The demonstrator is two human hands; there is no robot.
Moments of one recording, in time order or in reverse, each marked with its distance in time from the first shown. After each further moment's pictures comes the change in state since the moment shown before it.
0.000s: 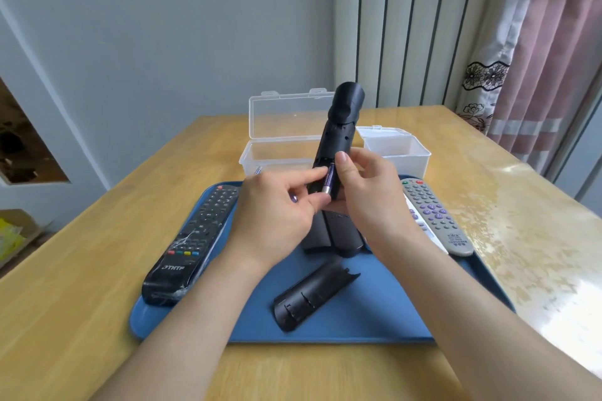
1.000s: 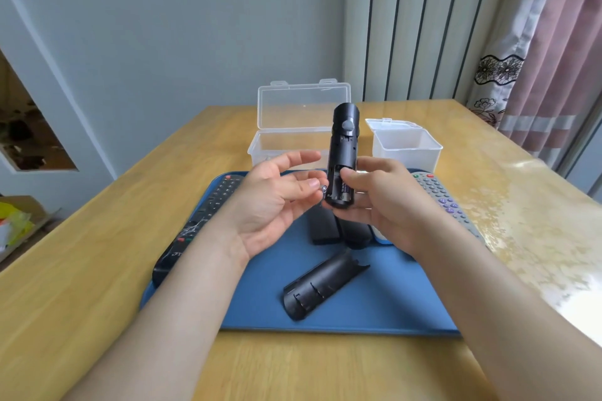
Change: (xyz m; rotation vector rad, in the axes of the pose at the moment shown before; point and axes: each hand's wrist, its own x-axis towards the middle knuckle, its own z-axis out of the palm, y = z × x) left_hand 0.008 -0.008 -0.017 -1.018 -0.253 -0.637; right_hand 0.005 0.000 -0.013 0.066 -0.190 0.328
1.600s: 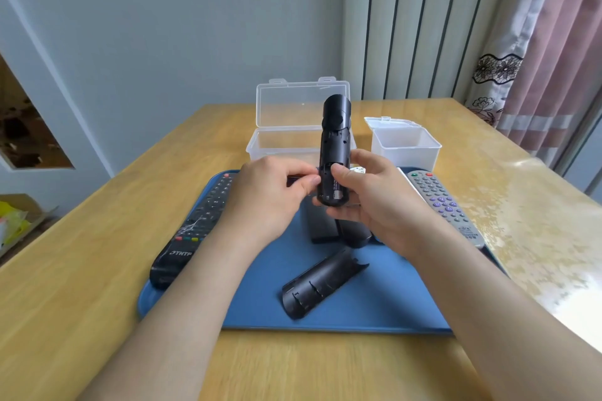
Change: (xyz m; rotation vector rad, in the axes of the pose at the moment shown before) left_hand -0.001 -0.003 0.000 1.192 0.277 0.430; right_hand -0.002 0.003 0.009 -0.031 -0.013 -0.075
